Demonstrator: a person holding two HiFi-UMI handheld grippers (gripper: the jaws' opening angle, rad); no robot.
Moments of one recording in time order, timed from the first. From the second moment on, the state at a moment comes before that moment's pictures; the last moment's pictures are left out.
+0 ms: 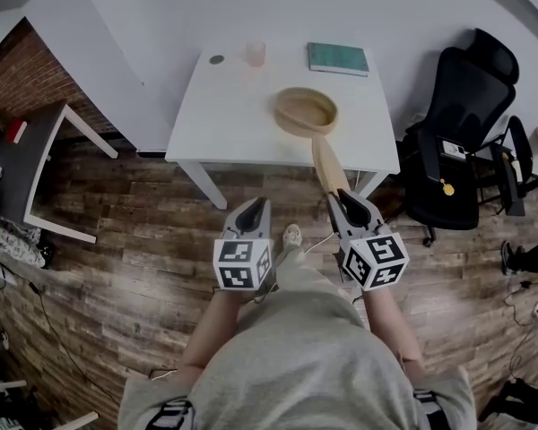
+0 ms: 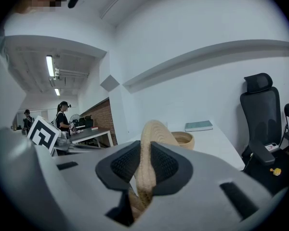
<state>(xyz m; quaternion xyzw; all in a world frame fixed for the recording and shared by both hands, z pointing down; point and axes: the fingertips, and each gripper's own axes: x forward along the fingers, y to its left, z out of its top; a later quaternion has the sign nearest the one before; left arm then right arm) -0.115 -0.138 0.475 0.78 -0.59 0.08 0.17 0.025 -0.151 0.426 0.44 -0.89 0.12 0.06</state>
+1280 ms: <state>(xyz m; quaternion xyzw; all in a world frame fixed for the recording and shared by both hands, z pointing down) -0.110 -0.153 0.472 0.80 -0.57 0.08 0.17 0.023 -0.161 0.429 0.45 -0.88 0.12 0.07</state>
